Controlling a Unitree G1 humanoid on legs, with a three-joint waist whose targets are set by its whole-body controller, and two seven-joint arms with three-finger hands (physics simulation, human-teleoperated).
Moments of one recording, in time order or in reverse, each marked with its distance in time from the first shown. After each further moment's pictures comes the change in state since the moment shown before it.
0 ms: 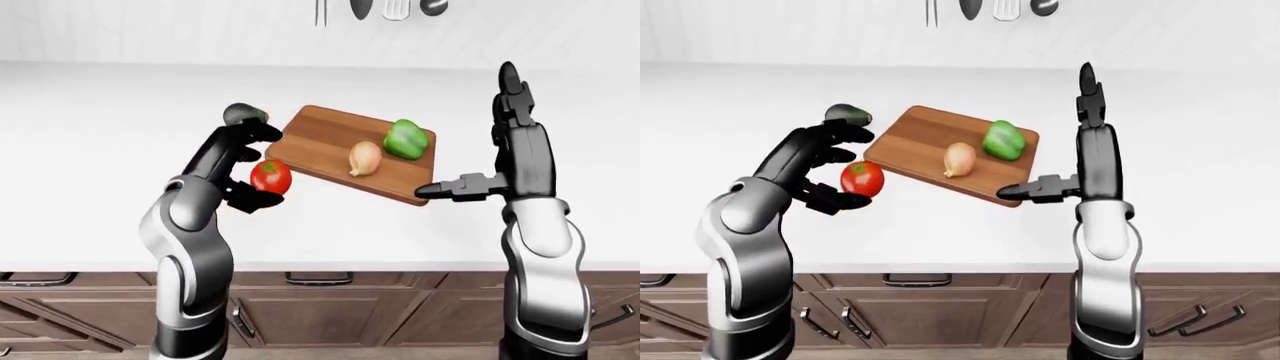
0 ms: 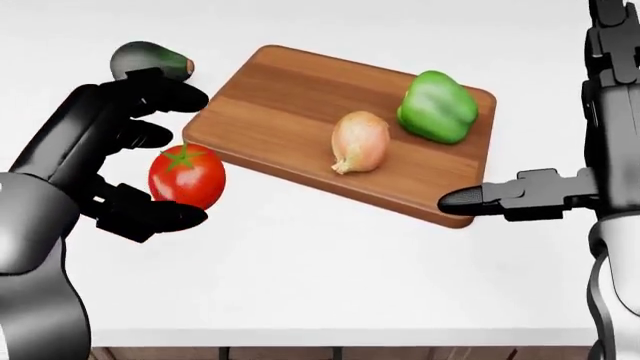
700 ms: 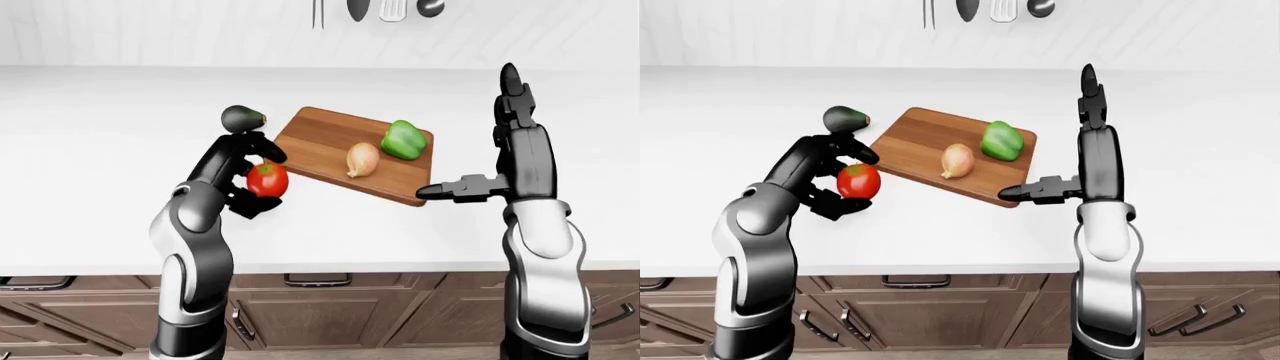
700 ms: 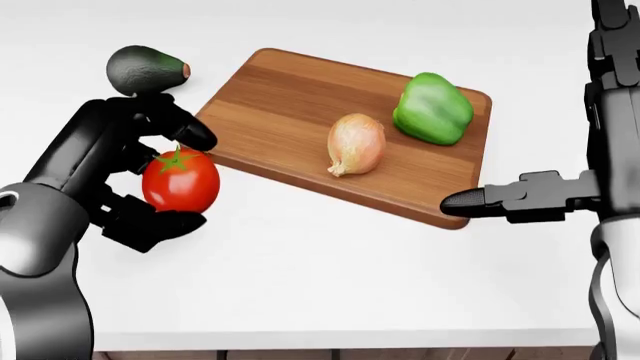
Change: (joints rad) left arm 0.033 0.011 0.003 0.075 -0.074 -0.043 0.100; right arm 0.007 0.000 -0.004 0.000 -0.005 -0.004 0.002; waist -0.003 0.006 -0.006
